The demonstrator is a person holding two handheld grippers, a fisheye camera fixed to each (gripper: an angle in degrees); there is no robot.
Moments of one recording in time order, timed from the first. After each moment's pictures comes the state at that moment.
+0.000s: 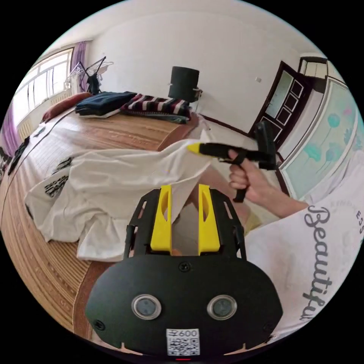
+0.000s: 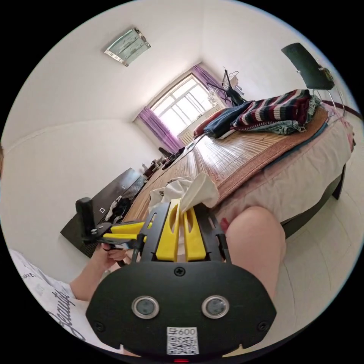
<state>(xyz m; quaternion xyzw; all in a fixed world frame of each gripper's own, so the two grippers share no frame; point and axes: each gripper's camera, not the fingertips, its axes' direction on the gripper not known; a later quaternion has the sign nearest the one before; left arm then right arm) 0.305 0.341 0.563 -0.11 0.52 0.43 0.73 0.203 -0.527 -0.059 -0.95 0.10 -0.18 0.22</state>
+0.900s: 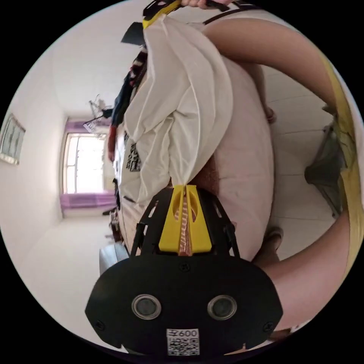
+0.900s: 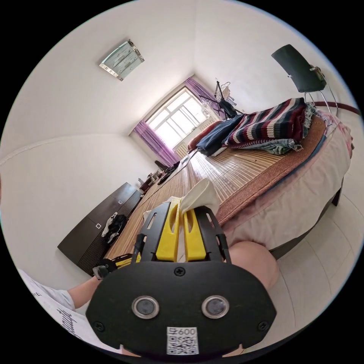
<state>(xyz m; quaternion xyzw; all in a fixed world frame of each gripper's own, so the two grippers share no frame) 0.305 0.691 0.590 0.10 0.08 0.70 0.71 0.235 -0.566 0.003 -0.94 0.10 -0.20 0.25</state>
